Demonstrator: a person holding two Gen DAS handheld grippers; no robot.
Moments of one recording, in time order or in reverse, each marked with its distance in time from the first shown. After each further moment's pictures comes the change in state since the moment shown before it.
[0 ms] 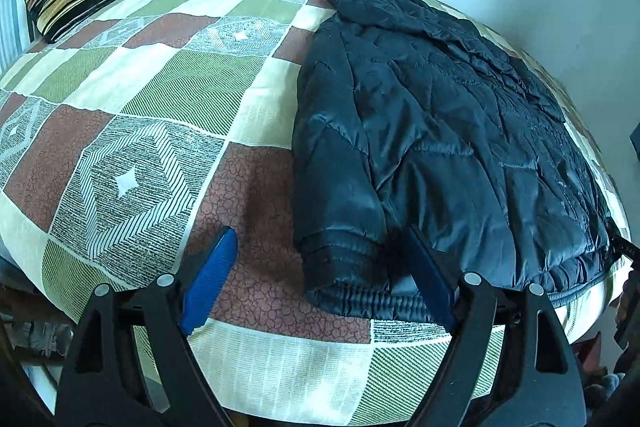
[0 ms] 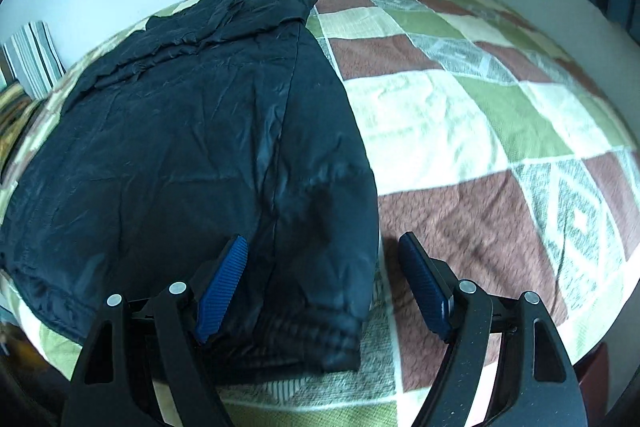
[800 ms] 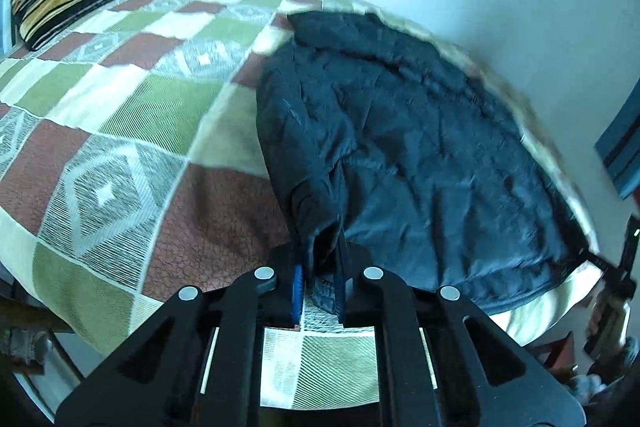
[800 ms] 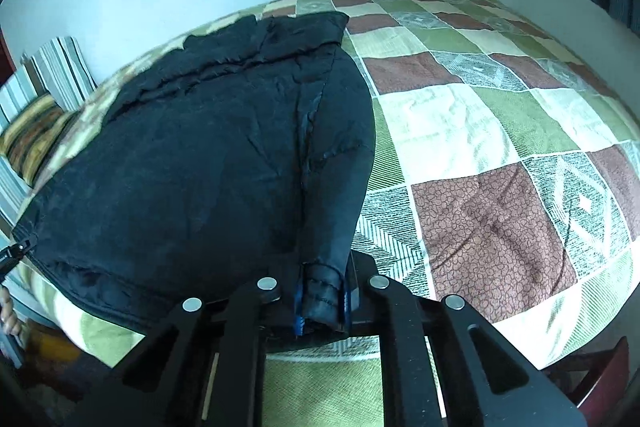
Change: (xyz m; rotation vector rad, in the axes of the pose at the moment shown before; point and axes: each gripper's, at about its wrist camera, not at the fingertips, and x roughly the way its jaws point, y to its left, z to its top) left arm -0.038 -0.014 0.009 -0.031 -0.074 -0.152; right arm -0.037 0.012 -0.012 0.013 -0.070 0.119
